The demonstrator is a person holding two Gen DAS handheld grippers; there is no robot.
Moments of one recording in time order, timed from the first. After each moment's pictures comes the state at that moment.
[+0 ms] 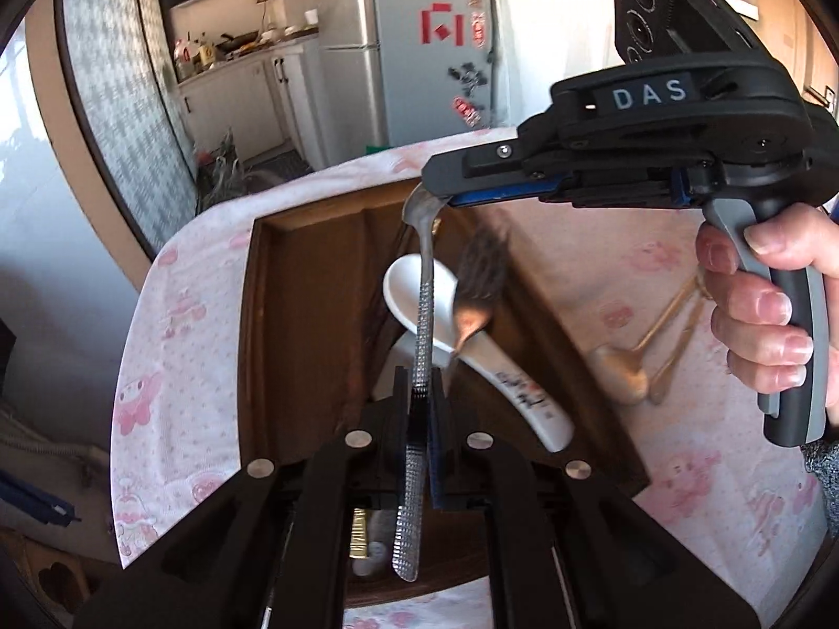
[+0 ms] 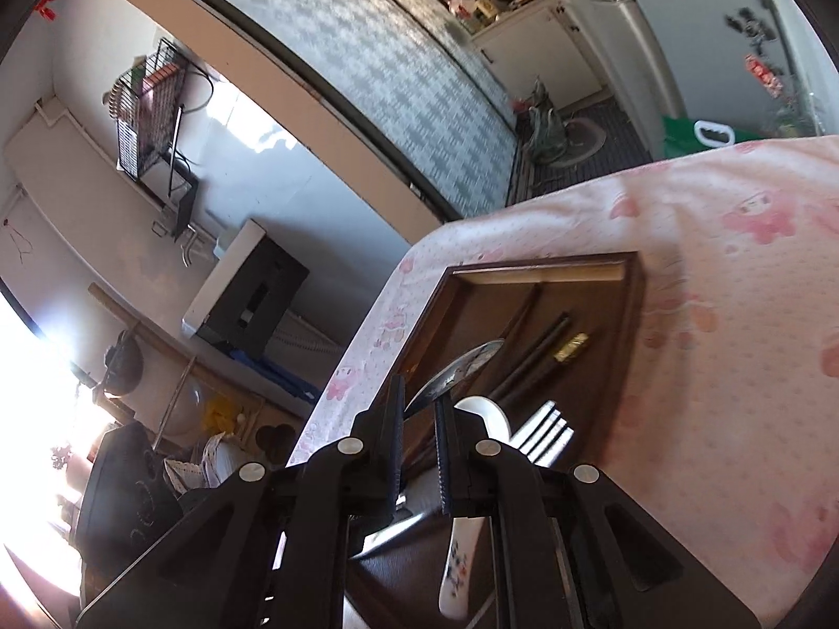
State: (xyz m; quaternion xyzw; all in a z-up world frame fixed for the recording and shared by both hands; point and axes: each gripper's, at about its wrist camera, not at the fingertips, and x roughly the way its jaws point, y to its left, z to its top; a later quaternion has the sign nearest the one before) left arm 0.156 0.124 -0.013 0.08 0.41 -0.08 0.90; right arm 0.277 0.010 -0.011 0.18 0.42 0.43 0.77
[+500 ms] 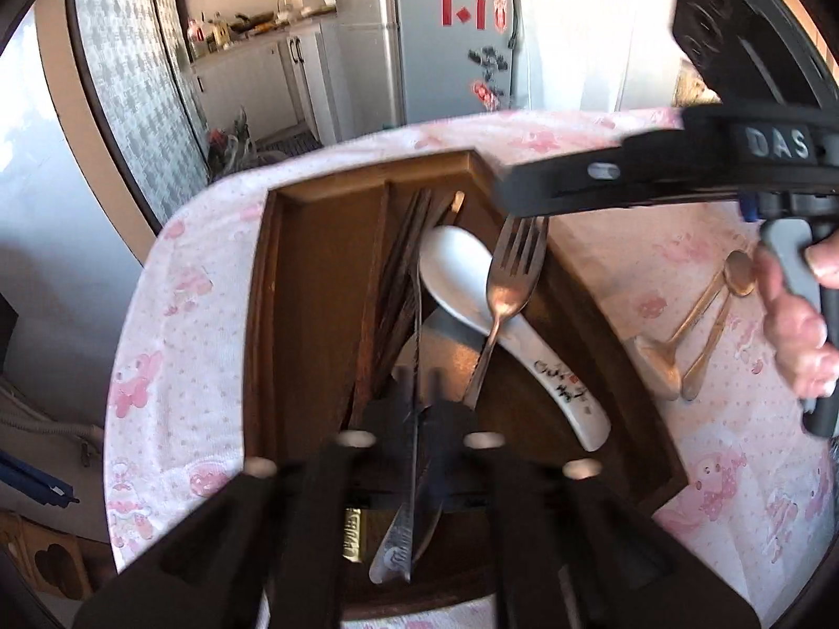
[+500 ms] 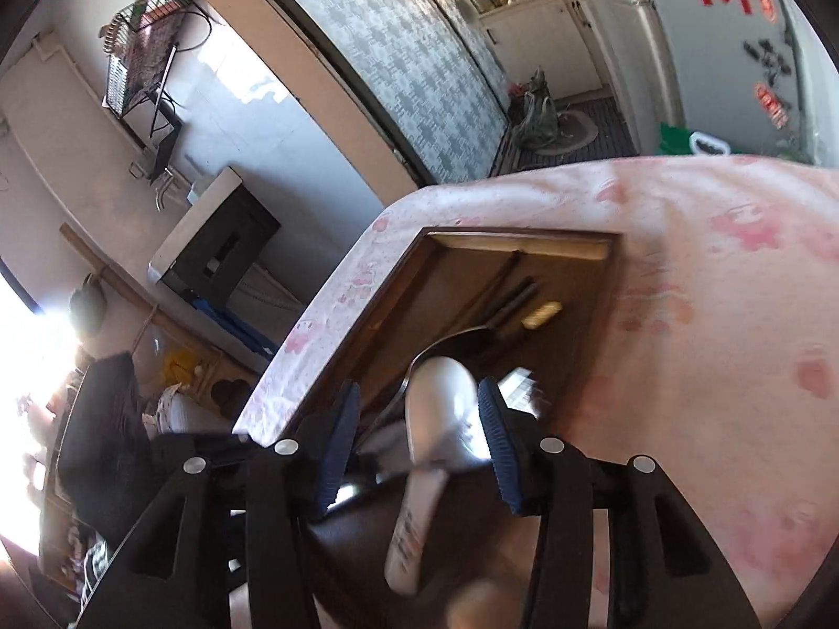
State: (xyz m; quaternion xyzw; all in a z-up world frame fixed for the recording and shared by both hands) left arm 0.154 0.131 -0.021 0.07 0.42 -0.06 0.90; right arm 0.254 -0.020 -0.002 0.09 0.43 0.42 0.80
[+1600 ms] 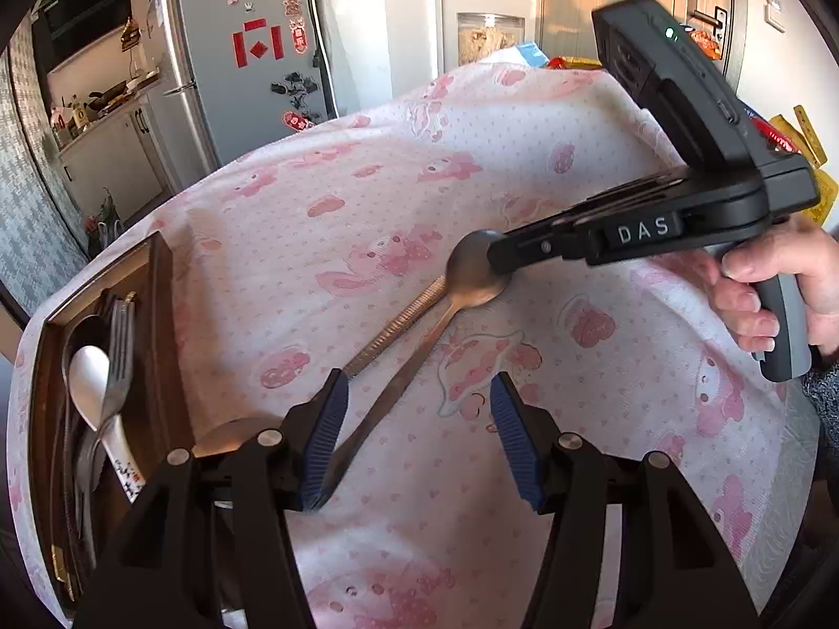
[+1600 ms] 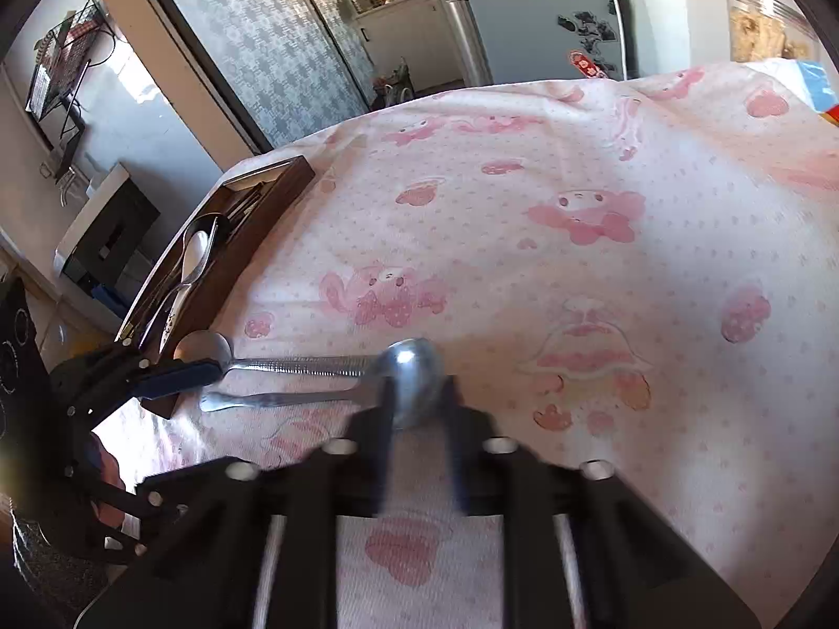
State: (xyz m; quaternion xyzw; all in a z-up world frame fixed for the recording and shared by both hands) left arm 0.145 -0.055 -0.046 0.14 0.40 -0.23 0.88; right arm 0.214 -0.210 -0.054 0.05 0.46 0.28 0.84
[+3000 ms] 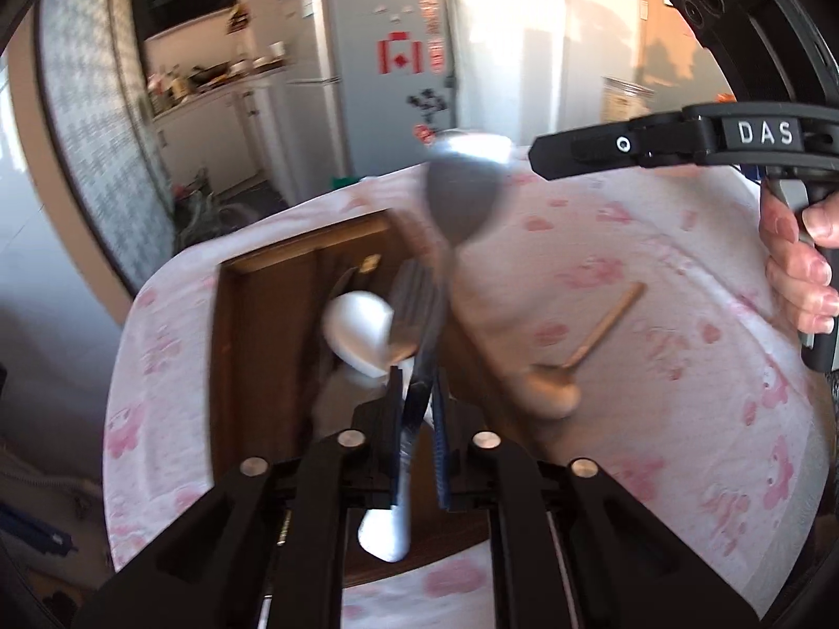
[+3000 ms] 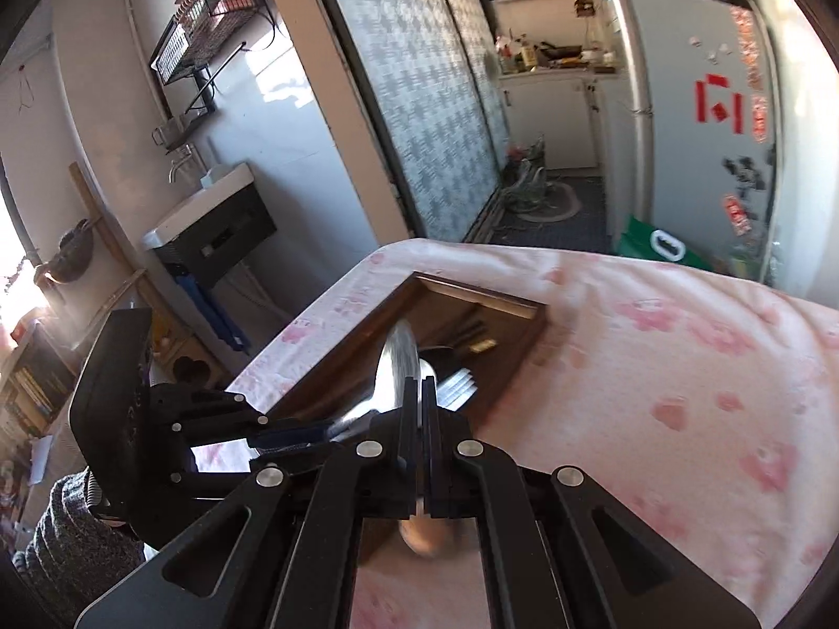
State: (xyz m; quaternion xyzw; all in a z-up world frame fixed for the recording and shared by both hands) left arm 0.136 0.106 0.003 0.09 0.38 -0.12 0.91; right arm 0.219 -0.038 0.049 0.00 0.36 0.42 0.84
